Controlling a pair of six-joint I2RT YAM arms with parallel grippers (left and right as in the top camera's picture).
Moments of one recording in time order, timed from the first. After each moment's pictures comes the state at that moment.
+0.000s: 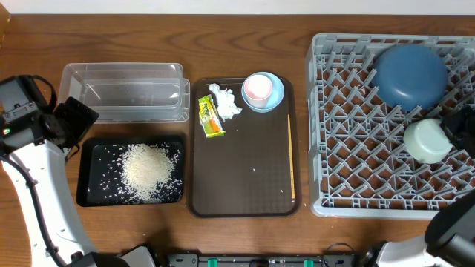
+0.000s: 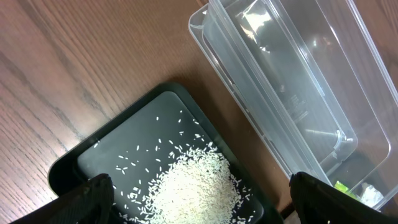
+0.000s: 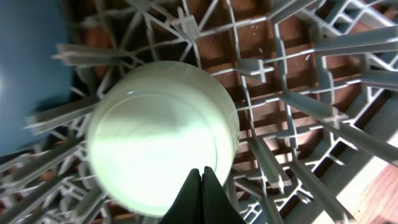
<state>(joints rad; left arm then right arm) 0.50 1.38 1.29 -1.02 0.02 -0.52 -0.57 1.69 1.40 -1.04 0.06 0.49</state>
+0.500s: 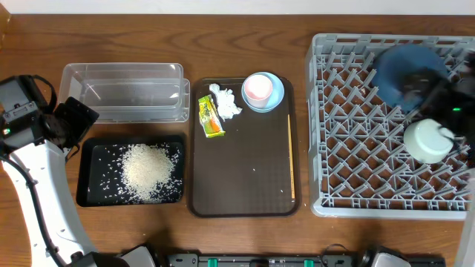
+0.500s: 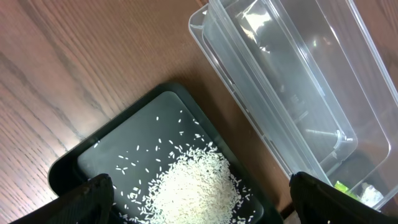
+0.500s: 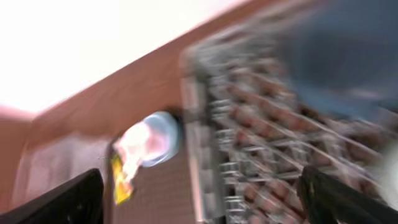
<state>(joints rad) 0.50 1.38 1.29 -1.02 0.02 -0.52 -0.33 1.25 1.40 -0.92 -0.51 0.28</state>
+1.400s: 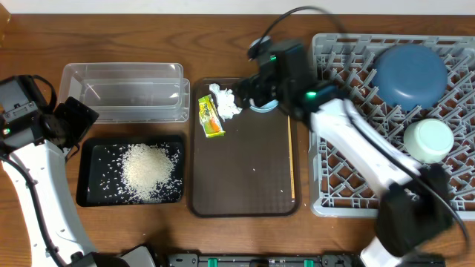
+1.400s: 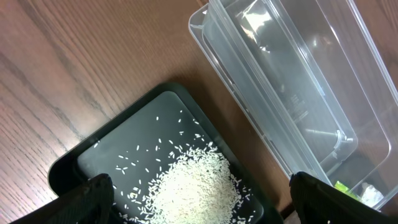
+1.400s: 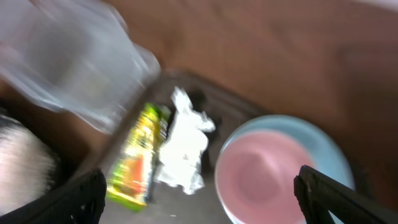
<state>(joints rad) 0.50 1.38 1.29 -1.02 0.02 -0.52 0.52 1.82 1.40 -0.33 -0.19 0.10</state>
